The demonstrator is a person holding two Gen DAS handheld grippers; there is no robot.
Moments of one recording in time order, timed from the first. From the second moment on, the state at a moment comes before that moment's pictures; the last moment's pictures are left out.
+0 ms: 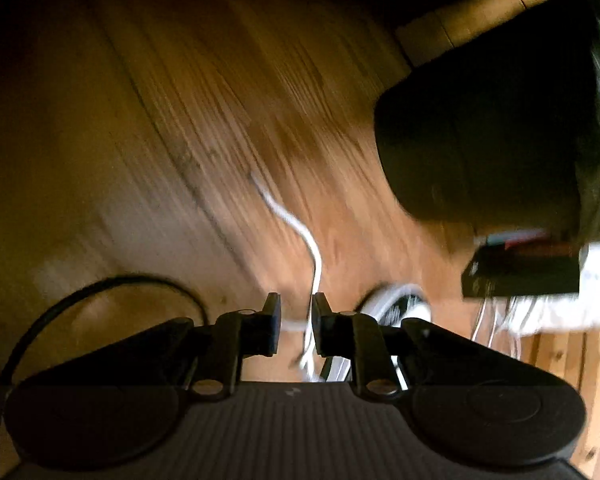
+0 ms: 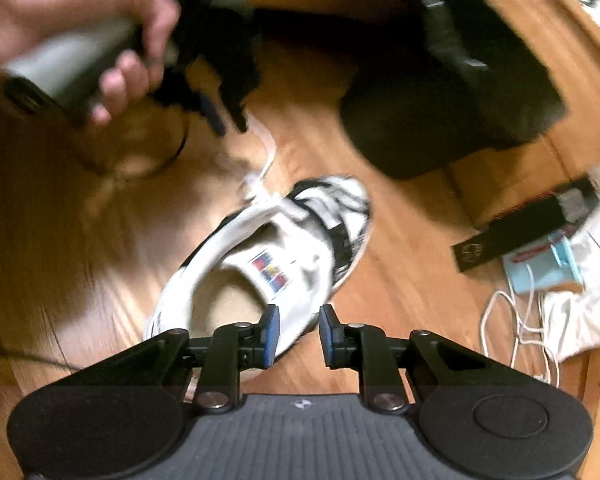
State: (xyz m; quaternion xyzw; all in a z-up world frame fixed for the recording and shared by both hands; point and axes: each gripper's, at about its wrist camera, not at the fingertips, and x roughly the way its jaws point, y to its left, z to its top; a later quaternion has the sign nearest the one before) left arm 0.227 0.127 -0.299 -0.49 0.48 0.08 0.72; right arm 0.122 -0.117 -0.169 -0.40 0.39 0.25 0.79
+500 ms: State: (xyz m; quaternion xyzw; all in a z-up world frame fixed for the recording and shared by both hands) left arm 0.308 0.144 -0.301 -0.45 0.55 0.13 0.70; right arm 0.100 -0.110 -0.125 -0.42 0.32 0.25 0.81
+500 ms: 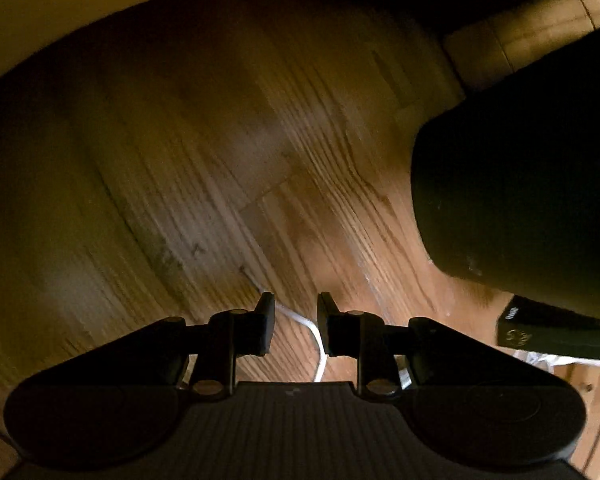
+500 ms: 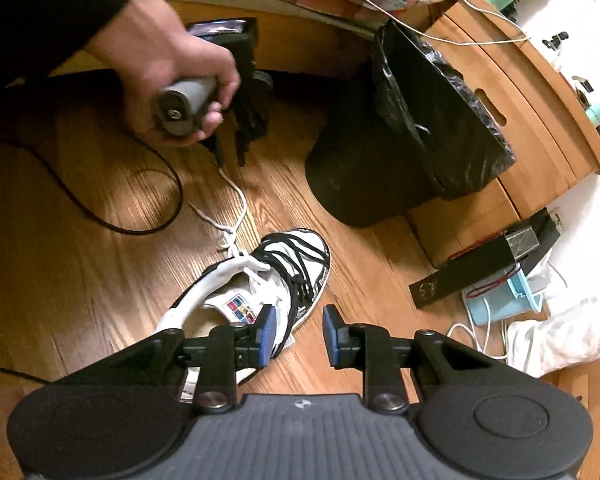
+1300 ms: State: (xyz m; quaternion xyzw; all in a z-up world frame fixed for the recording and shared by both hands) left arm 0.342 0.132 -0.317 -0.36 0.62 0.14 0.68; right arm 0.087 -0.101 -0.124 -0.46 0.28 0.31 0.79
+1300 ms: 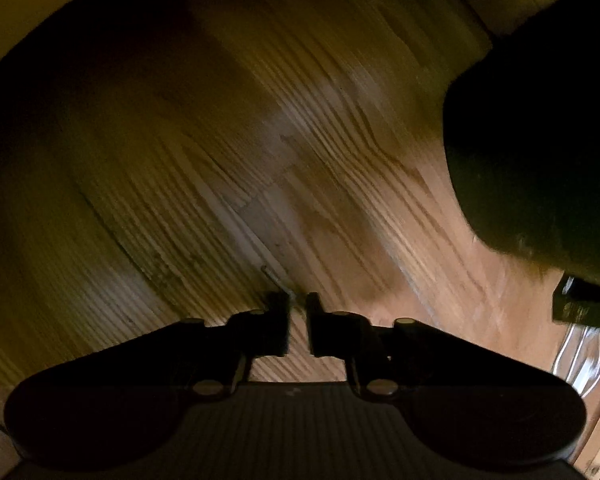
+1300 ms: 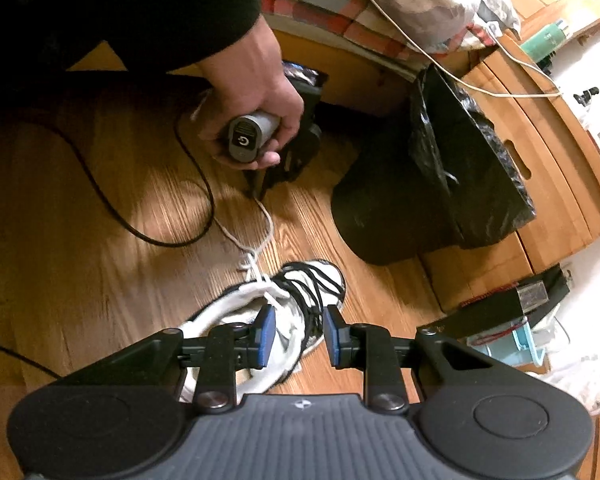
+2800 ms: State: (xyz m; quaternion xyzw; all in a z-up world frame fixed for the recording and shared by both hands) left arm 0.366 0.098 -0.304 -0.20 0.65 0.13 0.72; right arm 0.086 -0.117 -0.125 -0.45 0.28 0.32 0.79
